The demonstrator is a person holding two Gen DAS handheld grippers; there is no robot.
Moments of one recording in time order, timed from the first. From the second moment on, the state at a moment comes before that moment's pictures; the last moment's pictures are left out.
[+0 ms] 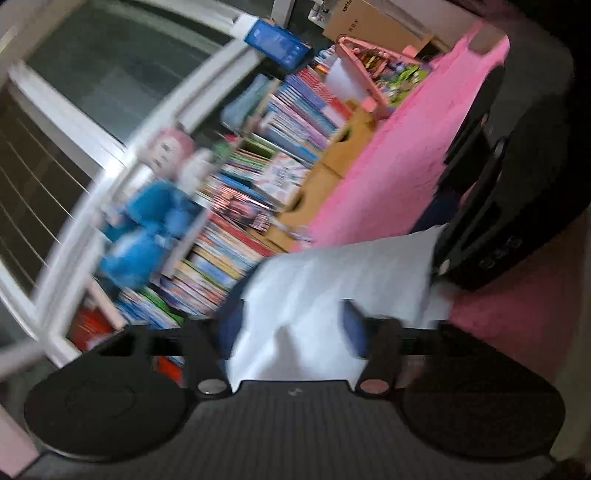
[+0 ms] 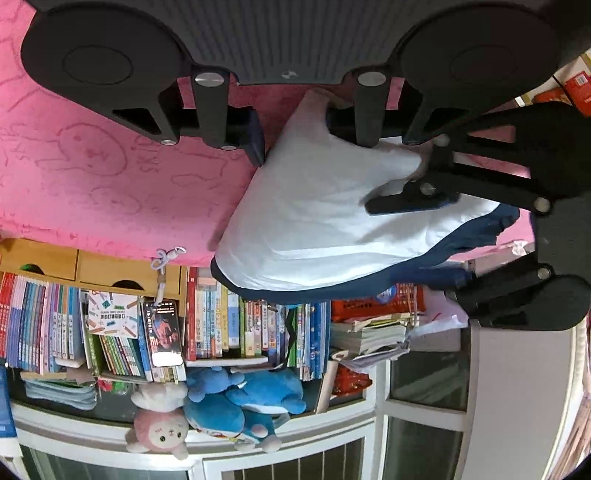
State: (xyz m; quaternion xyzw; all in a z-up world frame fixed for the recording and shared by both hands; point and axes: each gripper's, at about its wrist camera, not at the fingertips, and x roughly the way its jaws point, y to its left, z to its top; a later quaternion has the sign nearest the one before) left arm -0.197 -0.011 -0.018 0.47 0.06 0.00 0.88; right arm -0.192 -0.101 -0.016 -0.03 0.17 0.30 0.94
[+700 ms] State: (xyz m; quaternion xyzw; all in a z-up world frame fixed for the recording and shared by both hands) left arm -0.210 -0.015 -0.016 0.50 0.11 -0.11 0.85; right arm -0.183 -0.107 -0.016 0.00 0.18 0.31 0.93
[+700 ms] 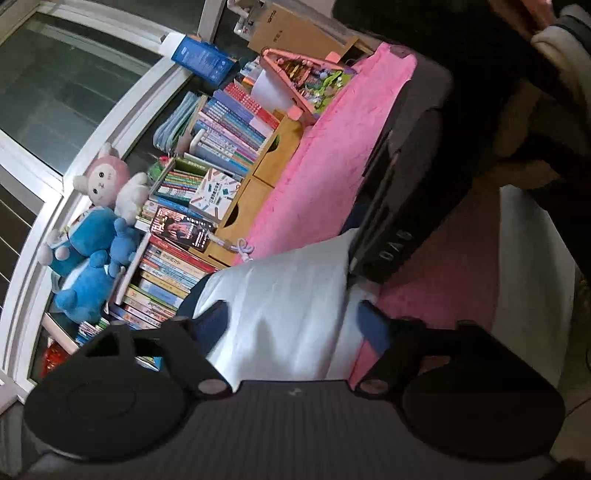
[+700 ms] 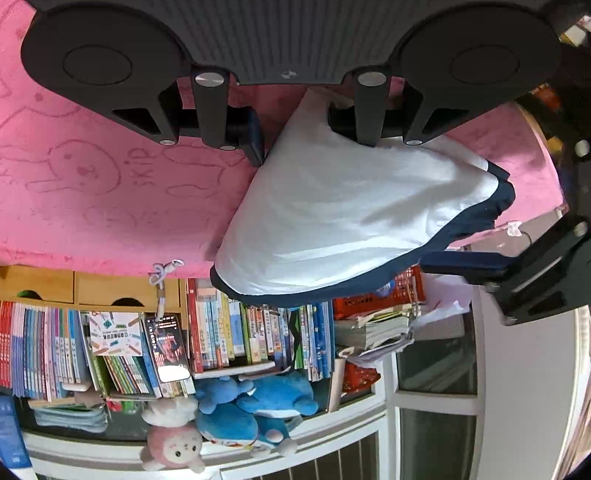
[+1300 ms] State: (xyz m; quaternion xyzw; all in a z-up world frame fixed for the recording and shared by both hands) left arm -0.188 -0.008 -0.030 0.51 0.17 -0.06 0.84; right arm -0.187 -0.103 -0.020 -0.02 0.17 0.30 0.94
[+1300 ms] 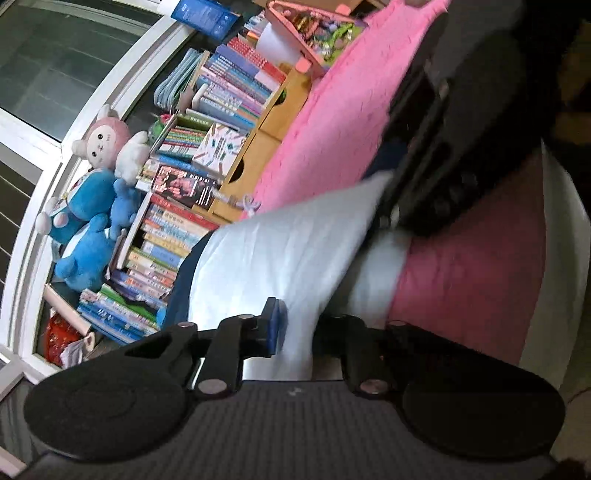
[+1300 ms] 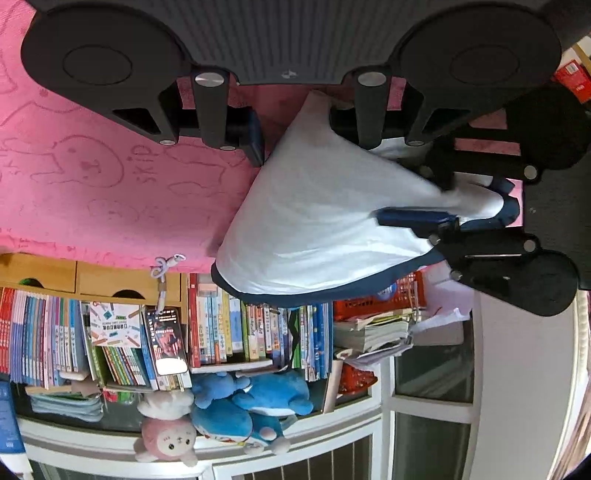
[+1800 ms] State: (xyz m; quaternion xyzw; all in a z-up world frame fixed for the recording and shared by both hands) left arm -0.219 0.067 -0.028 0.43 0.26 0.05 0.86; right arm -0.189 -0.102 -0.022 -0.03 0.17 0.29 0.94
